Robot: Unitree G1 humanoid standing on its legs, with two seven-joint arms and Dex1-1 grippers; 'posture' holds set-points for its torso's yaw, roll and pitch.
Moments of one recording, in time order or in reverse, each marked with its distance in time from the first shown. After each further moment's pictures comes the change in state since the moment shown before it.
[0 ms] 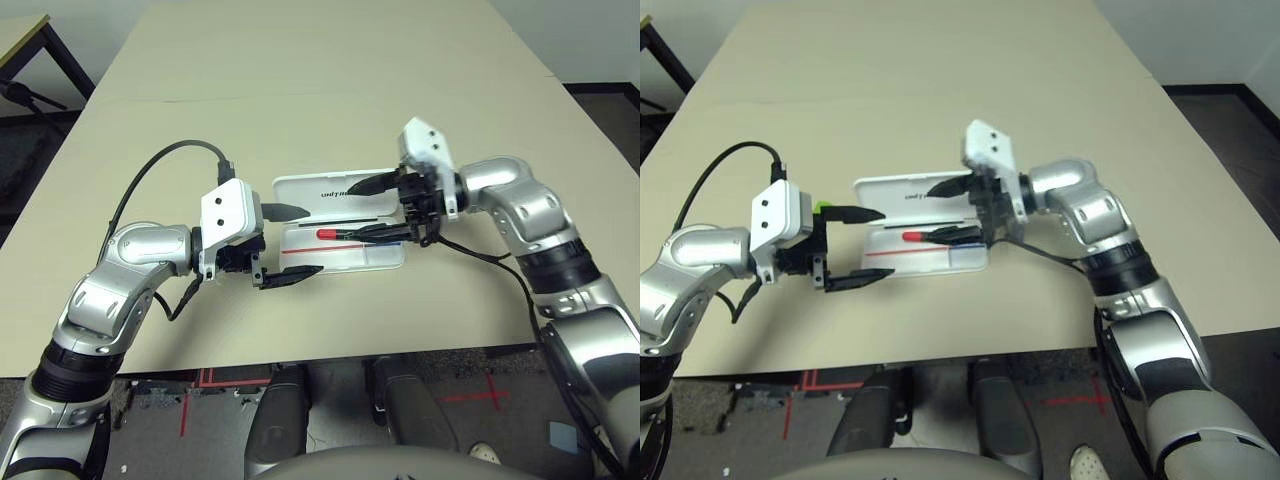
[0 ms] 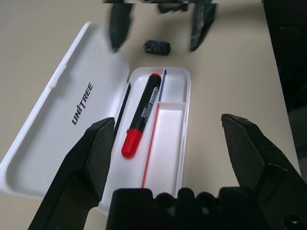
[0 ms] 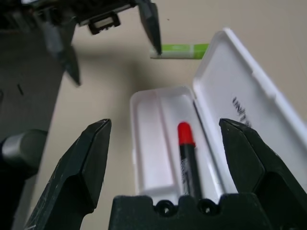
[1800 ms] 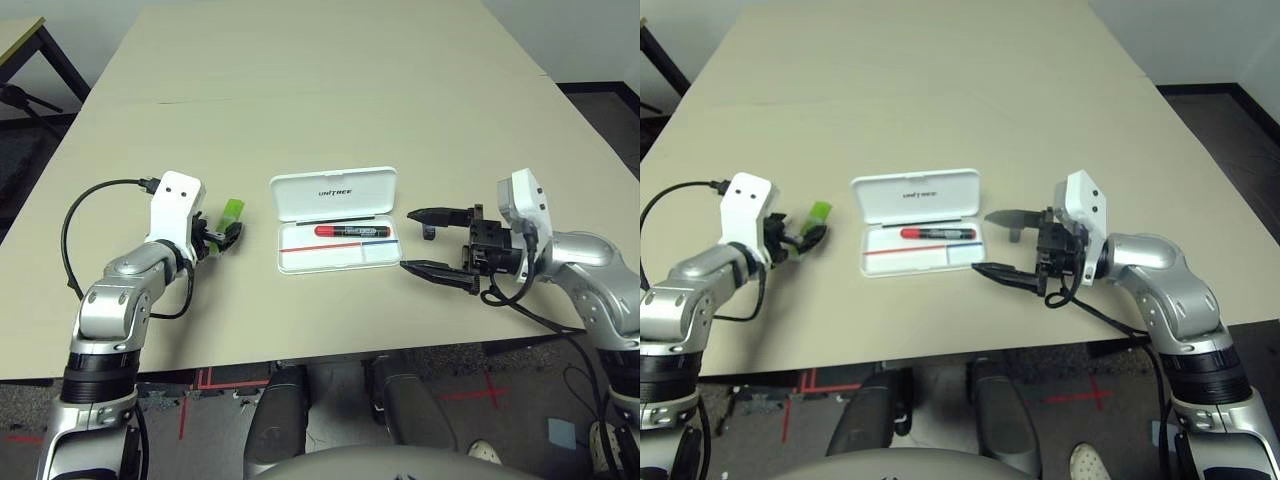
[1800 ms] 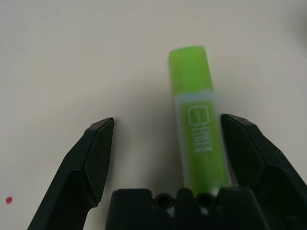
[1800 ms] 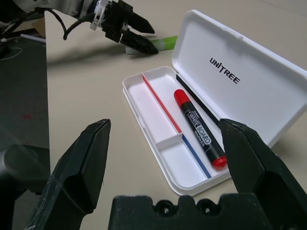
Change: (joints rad) left arm 0.059 -0.200 0.191 0.290 0.181 0.329 0.707; right arm 0.348 -0.074 -0.144 -0.264 0.153 -0.078 -0.216
